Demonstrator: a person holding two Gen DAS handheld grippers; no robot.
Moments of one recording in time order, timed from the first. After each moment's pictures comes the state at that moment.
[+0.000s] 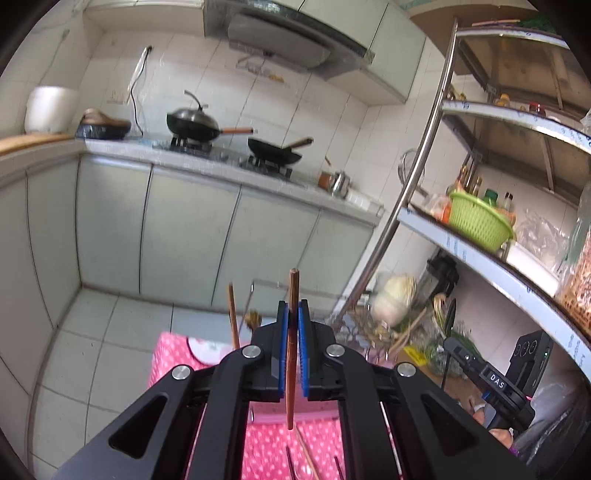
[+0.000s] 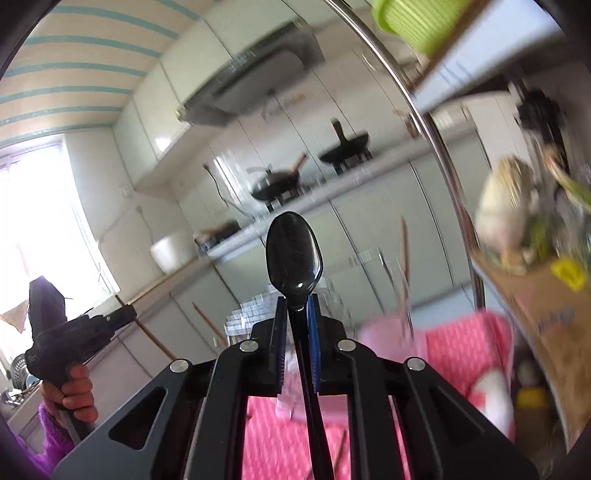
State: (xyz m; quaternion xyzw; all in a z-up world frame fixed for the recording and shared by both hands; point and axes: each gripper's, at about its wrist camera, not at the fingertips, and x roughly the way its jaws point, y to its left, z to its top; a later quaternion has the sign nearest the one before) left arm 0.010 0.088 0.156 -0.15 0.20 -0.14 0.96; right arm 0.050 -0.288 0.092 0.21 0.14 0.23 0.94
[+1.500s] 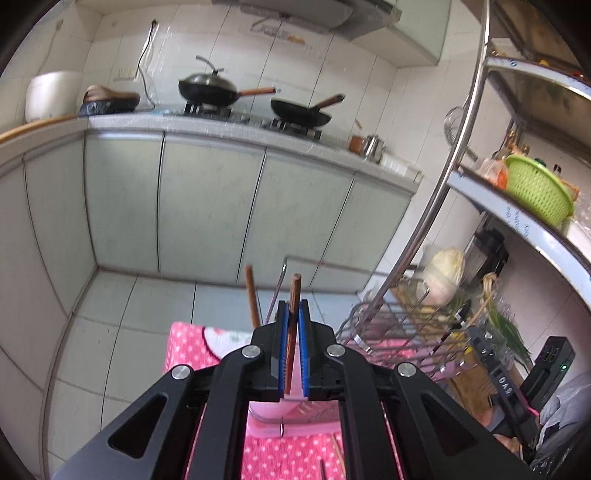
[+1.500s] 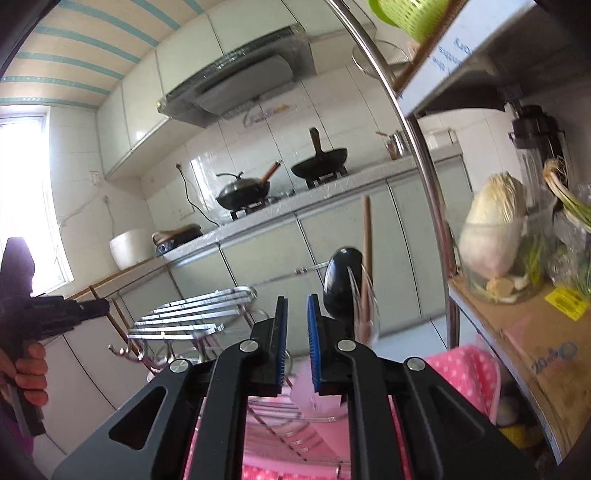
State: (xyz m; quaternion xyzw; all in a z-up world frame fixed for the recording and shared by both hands) left arm 0.107 0.077 0.092 -0.12 0.28 -0.09 0.95; right arm 0.100 -0.276 0.031 0.17 0.14 0.16 0.96
